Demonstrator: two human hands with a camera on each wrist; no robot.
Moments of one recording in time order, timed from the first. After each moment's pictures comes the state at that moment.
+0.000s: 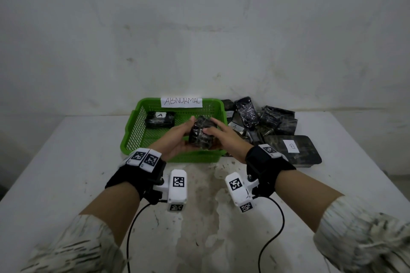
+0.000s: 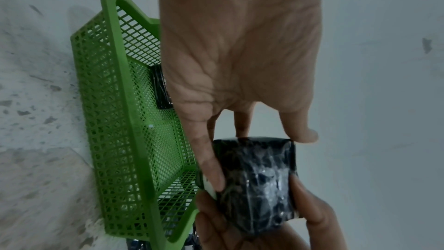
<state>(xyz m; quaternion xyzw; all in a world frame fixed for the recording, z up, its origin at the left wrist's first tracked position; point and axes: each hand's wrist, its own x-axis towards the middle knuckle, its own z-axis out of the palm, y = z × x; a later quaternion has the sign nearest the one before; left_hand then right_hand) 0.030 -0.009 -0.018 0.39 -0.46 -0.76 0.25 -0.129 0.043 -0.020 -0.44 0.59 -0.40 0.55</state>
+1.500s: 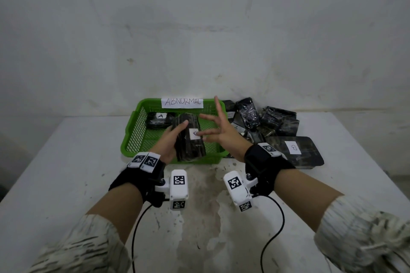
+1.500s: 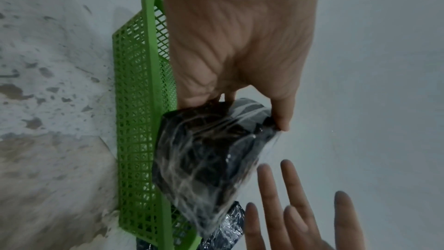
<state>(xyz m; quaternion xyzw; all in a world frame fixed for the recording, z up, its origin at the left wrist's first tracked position) 0.037 -0.016 -0.031 0.46 -0.39 -0.72 0.33 -0.130 0.035 -0.013 -0.54 0.49 -0.45 0.53</state>
